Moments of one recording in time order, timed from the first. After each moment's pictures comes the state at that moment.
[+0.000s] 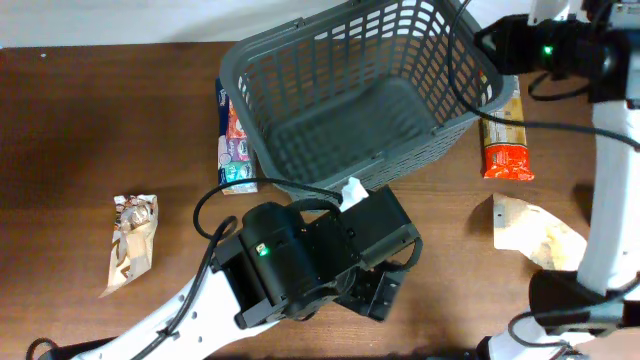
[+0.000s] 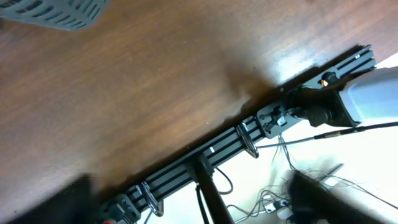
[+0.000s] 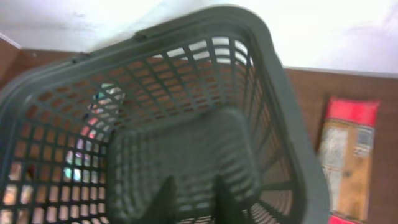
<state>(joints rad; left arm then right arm) -1.11 1.55 2.01 -1.68 -0.01 -0.64 -0.05 1.82 2.31 -1.28 -0.41 -0.04</state>
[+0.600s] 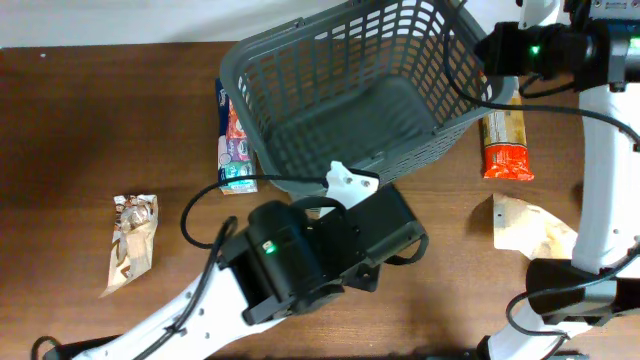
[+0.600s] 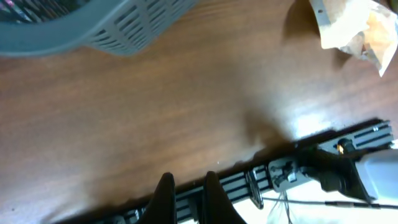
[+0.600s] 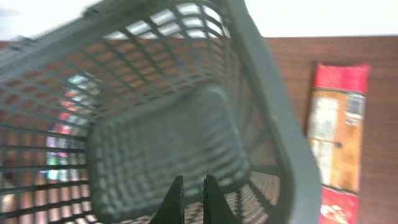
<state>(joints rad) -1.11 1.57 2.01 -1.64 -0.20 -0.82 -0.05 1.86 2.29 -1.30 -0.33 -0.01</state>
